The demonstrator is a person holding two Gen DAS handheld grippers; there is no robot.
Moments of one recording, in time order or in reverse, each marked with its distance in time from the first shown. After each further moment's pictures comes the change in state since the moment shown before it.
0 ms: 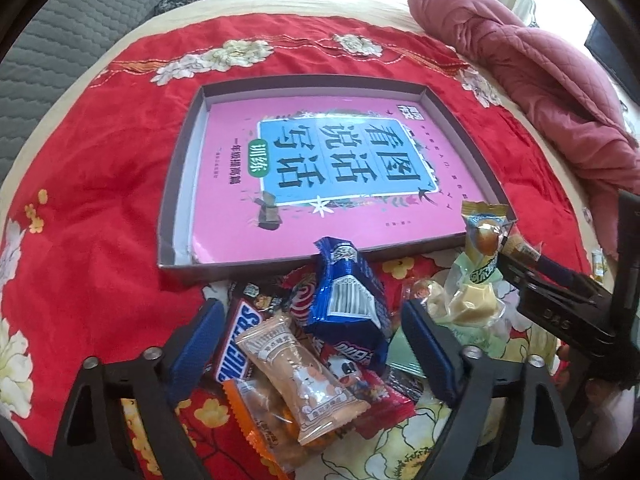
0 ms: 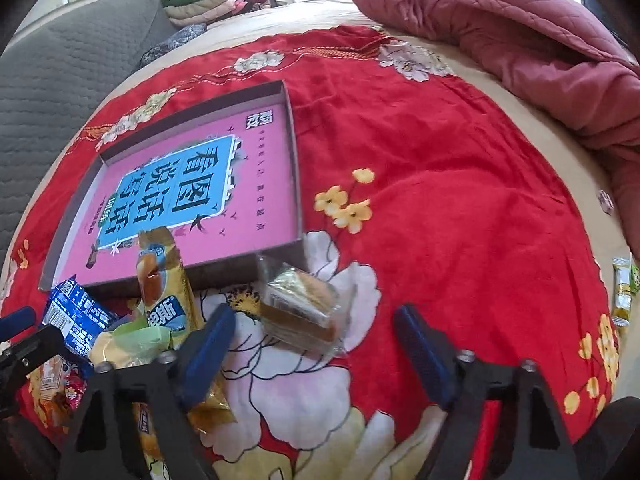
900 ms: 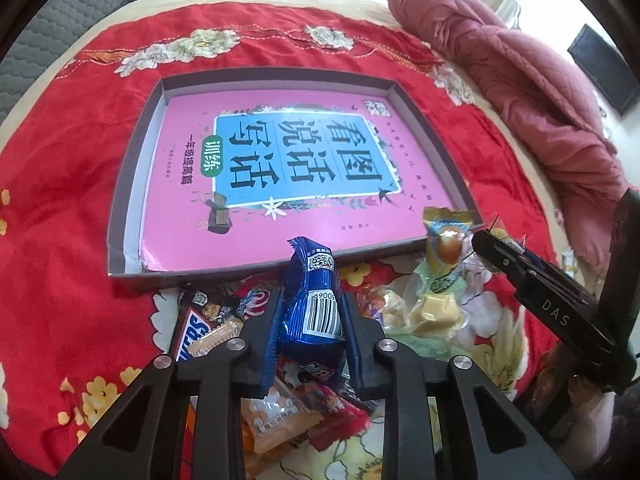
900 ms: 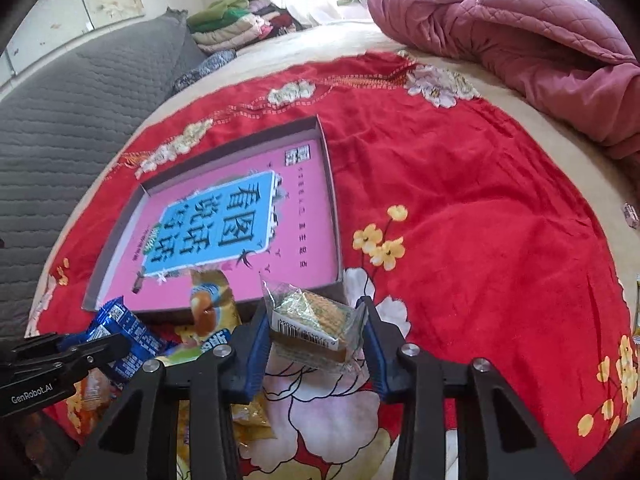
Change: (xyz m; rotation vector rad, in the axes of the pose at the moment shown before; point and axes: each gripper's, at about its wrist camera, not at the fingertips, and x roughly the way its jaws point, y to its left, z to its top) left arm 0.004 -0.011 0.009 -0.021 0.028 -0.135; right arm -0.021 -0.002 0.011 0.016 -0.100 0.155
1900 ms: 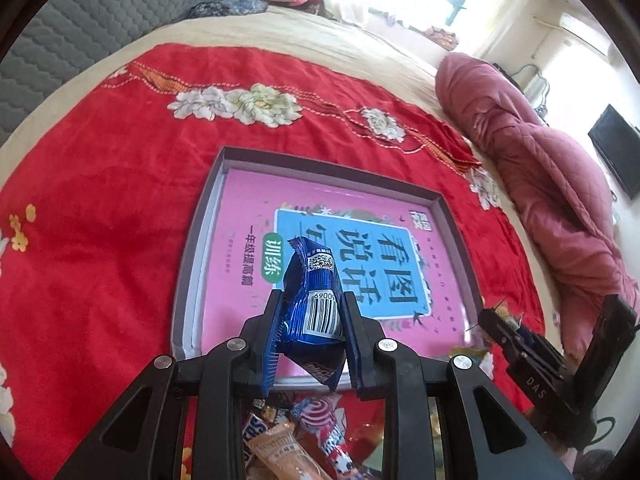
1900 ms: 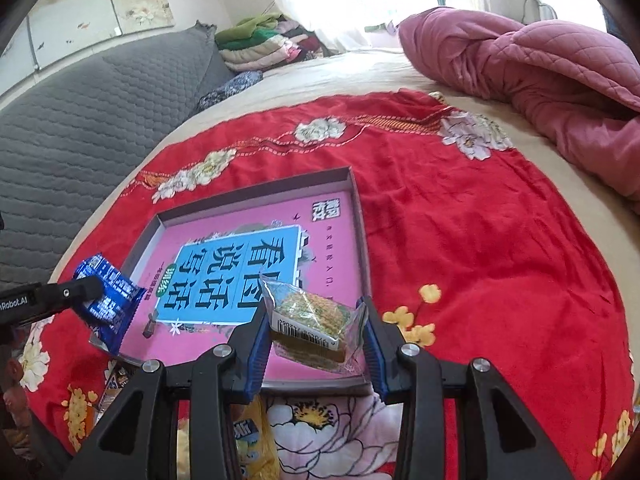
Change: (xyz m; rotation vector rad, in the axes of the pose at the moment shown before) left arm -0.016 0.053 0.056 -0.189 -0.192 0.014; right arm 0.020 0.016 0.040 -0.086 -0.082 0.054
